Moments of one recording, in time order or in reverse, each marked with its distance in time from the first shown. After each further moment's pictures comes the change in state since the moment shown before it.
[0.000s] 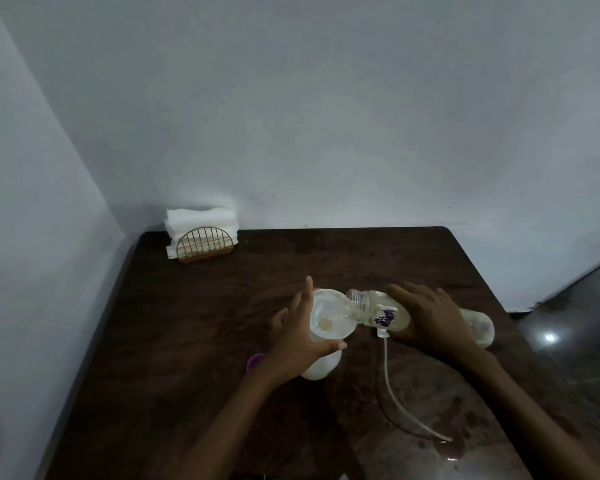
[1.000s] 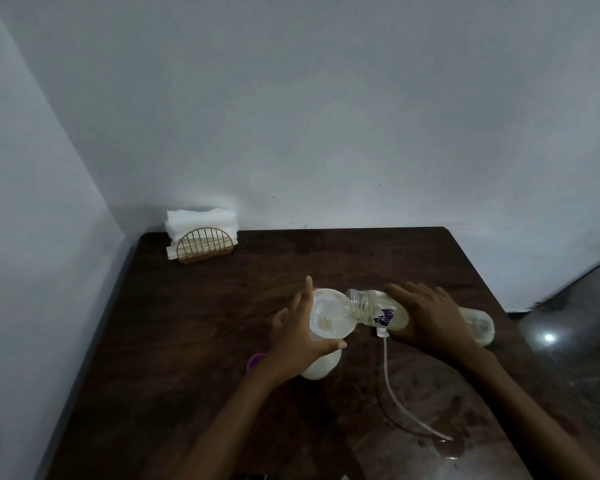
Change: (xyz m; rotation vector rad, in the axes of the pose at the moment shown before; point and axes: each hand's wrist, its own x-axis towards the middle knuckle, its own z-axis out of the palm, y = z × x) left_hand -0.003 0.005 -0.004 -0.012 -0.007 0.010; right_hand 0.000 -0.001 -0.001 0.006 0.016 -0.003
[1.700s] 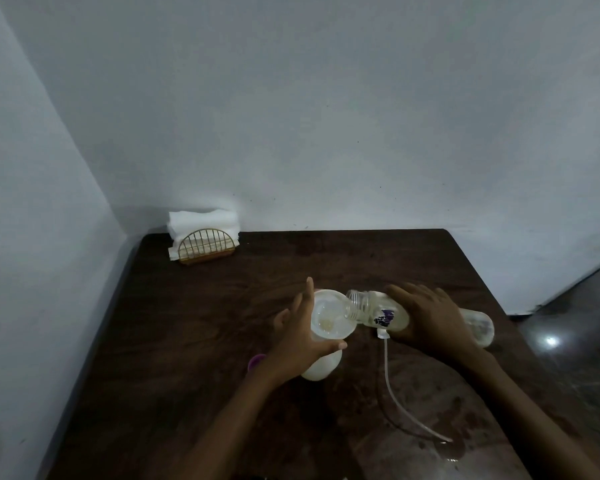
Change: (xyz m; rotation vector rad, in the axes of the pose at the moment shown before) left_hand 0.003 -0.003 0.003 0.012 0.000 -0.025; right_hand 0.000 -0.001 -0.001 -0.026 0.015 0.002
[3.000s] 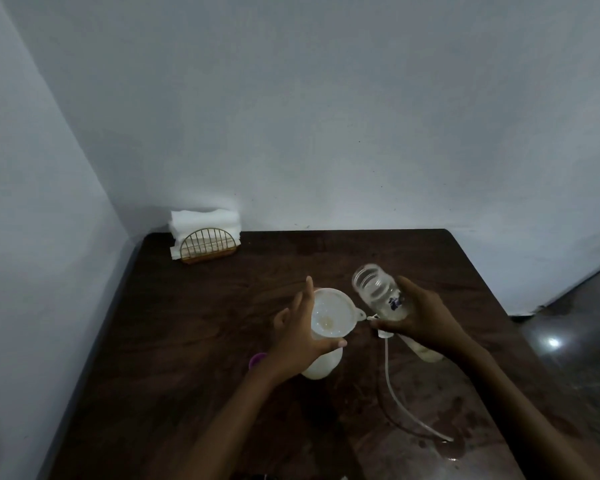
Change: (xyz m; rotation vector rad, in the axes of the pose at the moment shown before) left_hand -0.002 0.001 -0.002 0.003 0.007 0.016; right_hand 0.002 -0.005 -0.001 0.617 -0.029 0.191
